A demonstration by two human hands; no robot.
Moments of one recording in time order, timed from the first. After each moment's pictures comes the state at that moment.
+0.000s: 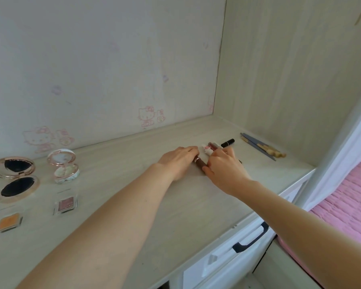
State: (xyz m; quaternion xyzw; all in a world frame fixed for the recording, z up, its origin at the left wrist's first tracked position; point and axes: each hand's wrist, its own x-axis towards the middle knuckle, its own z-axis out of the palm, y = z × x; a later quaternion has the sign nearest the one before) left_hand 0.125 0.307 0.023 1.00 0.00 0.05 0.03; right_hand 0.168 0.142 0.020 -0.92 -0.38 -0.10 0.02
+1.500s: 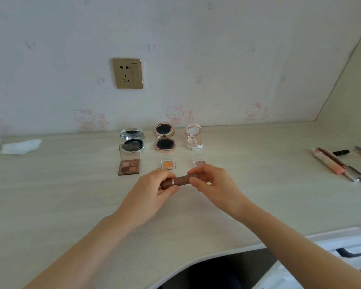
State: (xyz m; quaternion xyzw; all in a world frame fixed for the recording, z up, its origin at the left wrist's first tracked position) left_hand -0.262 0.425 0.017 0.89 0.21 0.28 0.29; right_hand -0.105 0.307 0.028 -0.71 -0.47 0.20 0.49
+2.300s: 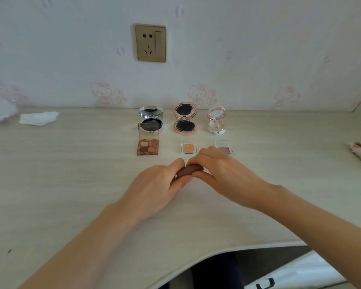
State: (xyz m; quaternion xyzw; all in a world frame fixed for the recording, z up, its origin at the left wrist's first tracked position) left_hand -0.290 0.429 0.013 0.93 0.22 0.21 0.19; right_hand -0.128 0.327 0.054 -0.65 -0.74 -0.01 0.17
